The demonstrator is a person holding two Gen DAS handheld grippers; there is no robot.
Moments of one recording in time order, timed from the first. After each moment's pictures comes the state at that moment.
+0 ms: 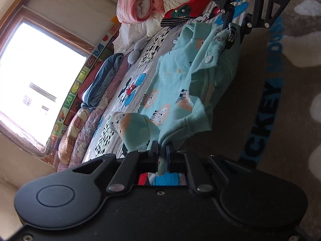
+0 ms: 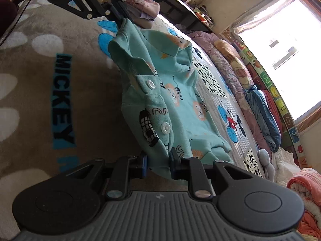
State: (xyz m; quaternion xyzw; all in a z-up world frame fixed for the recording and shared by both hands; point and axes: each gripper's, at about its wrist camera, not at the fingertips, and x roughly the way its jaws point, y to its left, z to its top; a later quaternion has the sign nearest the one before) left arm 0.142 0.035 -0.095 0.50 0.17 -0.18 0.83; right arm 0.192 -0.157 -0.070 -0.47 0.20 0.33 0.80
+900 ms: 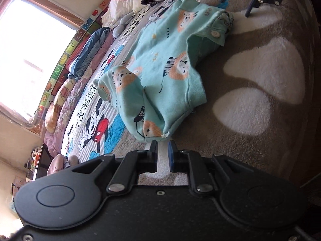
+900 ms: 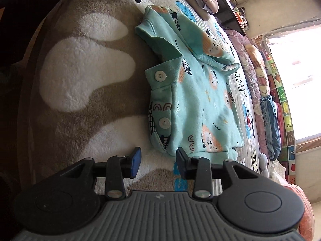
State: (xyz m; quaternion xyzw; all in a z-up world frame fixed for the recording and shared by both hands) left arm 0.062 0.043 -0.116 0.46 0.26 -0.15 0.84; right arm 0.055 -0.156 -0.116 -0.57 0.22 0.32 0.72
